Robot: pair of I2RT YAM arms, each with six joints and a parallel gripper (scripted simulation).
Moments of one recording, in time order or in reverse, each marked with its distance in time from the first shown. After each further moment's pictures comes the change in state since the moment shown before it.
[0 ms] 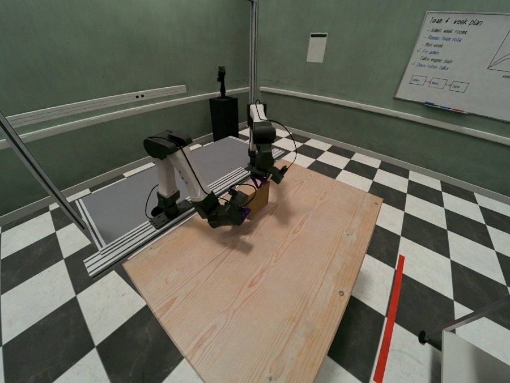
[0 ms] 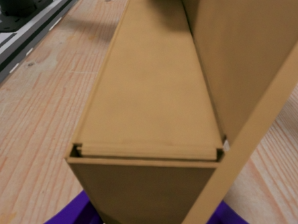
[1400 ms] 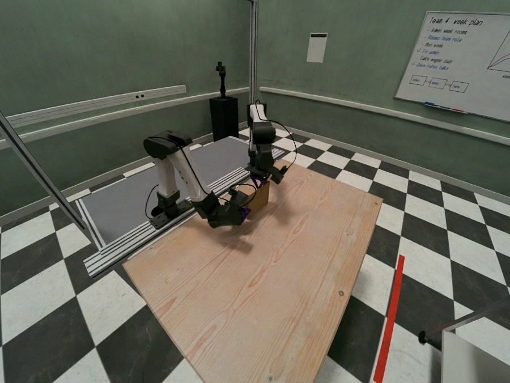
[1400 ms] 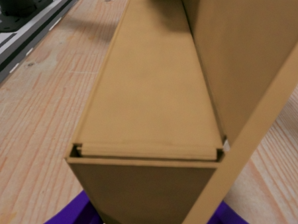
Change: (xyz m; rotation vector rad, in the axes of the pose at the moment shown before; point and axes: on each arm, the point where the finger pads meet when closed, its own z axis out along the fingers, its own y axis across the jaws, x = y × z) left arm 0.000 -0.001 0.000 0.000 0.000 0.008; right arm 0.000 0.000 0.000 0.000 0.000 0.000
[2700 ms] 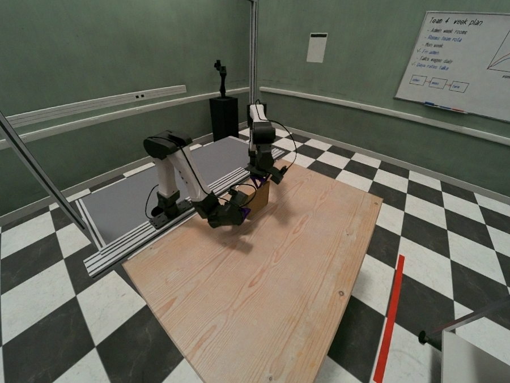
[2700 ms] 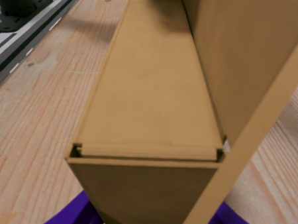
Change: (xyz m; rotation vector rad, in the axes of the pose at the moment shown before) left arm 0.000 -0.001 0.000 0.000 -0.001 0.008; right arm 0.000 0.000 0.000 0.000 0.000 0.000
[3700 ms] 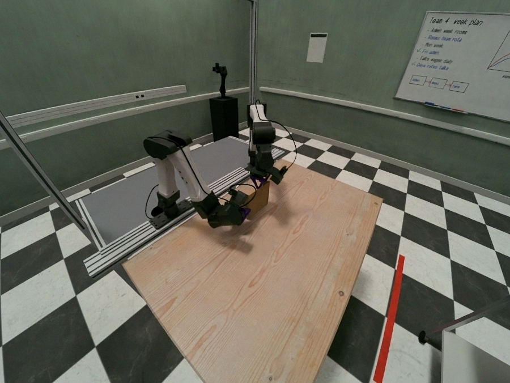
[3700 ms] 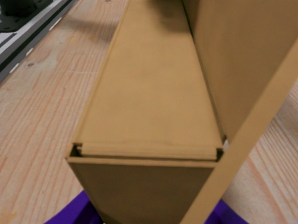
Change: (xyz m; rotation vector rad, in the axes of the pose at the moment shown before) left arm 0.000 0.000 0.001 -0.002 0.001 0.005; right arm 0.000 0.000 0.000 0.000 0.000 0.000
